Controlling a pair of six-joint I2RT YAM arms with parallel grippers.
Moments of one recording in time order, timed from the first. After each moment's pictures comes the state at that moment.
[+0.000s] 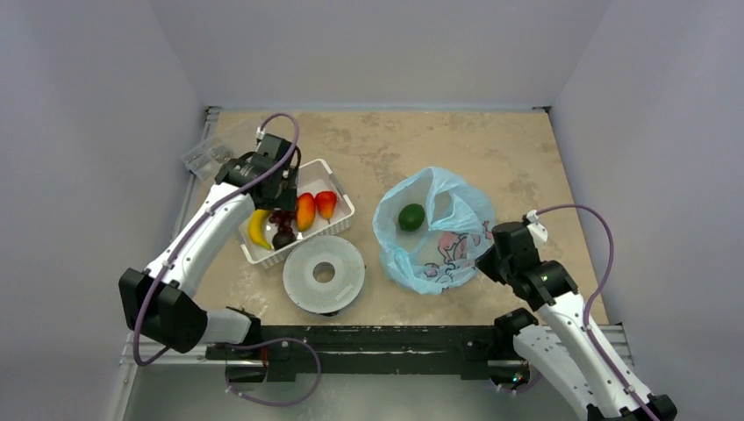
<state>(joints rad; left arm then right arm) -0.37 1.37 1.29 -1.04 -0.52 -0.28 0.39 0.63 0.60 -0.89 0.28 1.01</state>
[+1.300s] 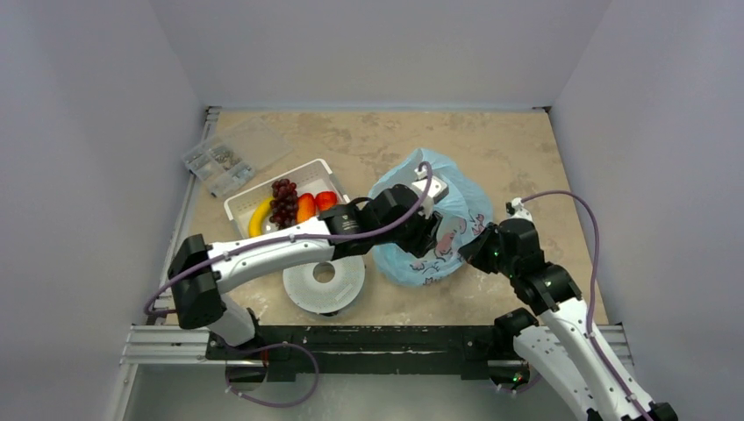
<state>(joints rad) -1.11 1.52 1.34 -0.38 -0.04 -0.38 0.39 0.59 0.60 -0.71 0.03 0.80</state>
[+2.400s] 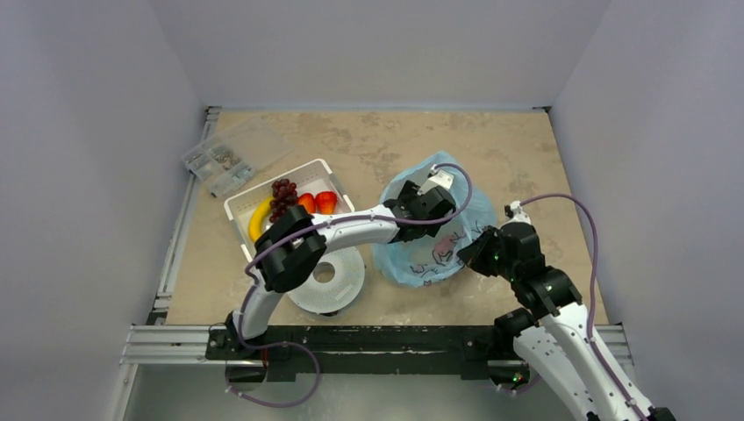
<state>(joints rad) -1.05 2.09 1.59 -0.32 -0.56 -0.34 0.39 0.55 0.58 -0.70 0.00 0.79</state>
